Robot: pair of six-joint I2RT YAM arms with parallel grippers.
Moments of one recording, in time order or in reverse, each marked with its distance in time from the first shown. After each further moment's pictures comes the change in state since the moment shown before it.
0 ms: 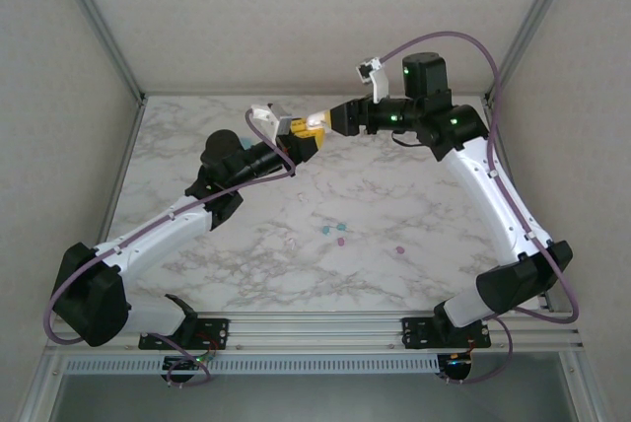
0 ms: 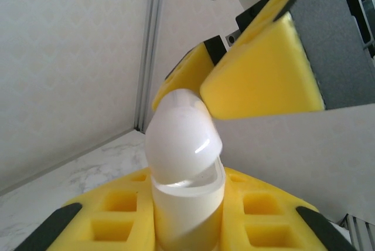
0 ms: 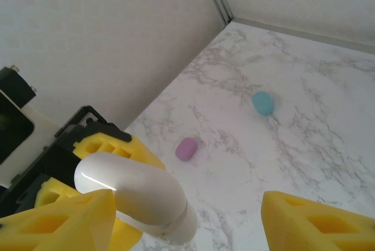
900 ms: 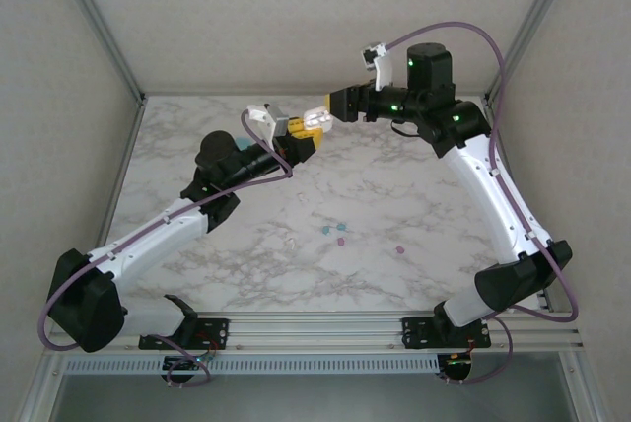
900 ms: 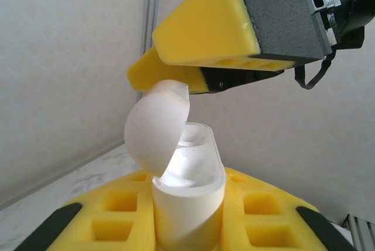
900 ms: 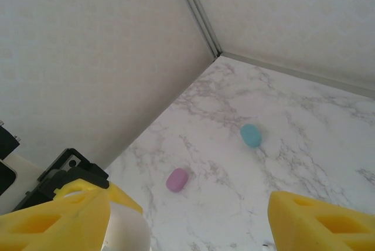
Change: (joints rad) left arm 0.000 -0.034 -0.003 -0.008 0.003 0.024; right arm 0.000 0.012 0.048 0.074 0.049 0.039
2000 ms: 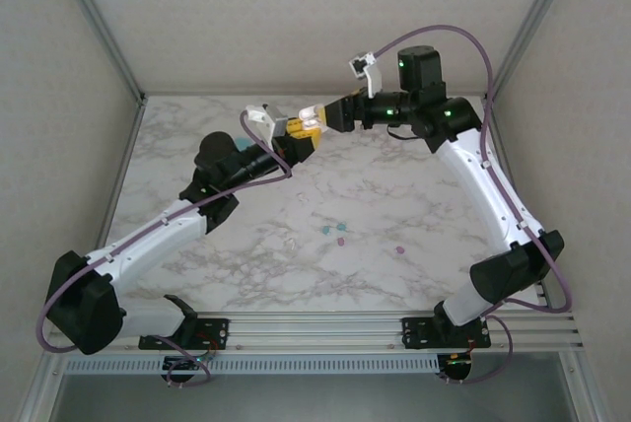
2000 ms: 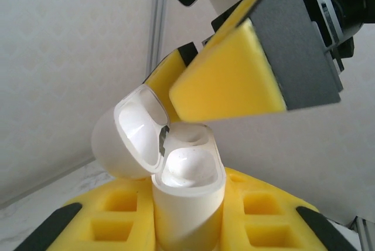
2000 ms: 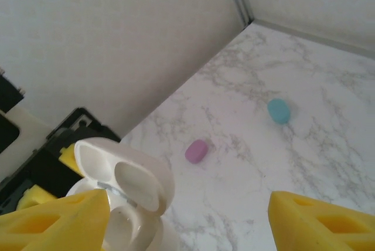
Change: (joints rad) left arm 0.000 -0.019 -0.011 -0.022 -0.038 0.014; right arm -0.009 0.042 0.003 -0.055 -0.118 -0.063
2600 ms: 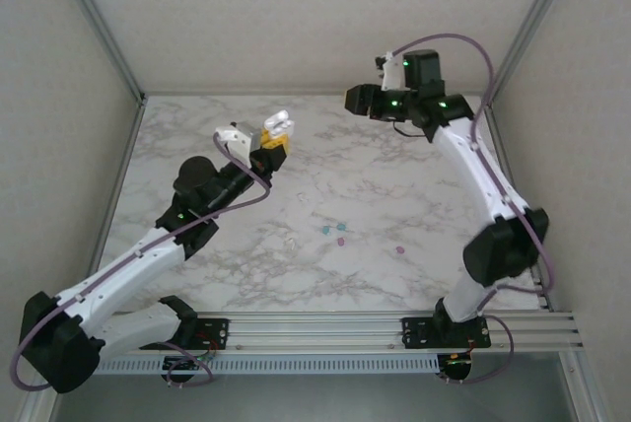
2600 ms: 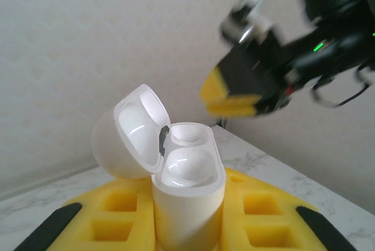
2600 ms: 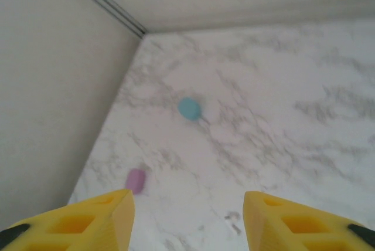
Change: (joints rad) left arm 0.005 -0.247 -0.164 -0.129 -0.316 0.085; right arm -0.106 0.163 -0.029 0.010 0.201 0.216
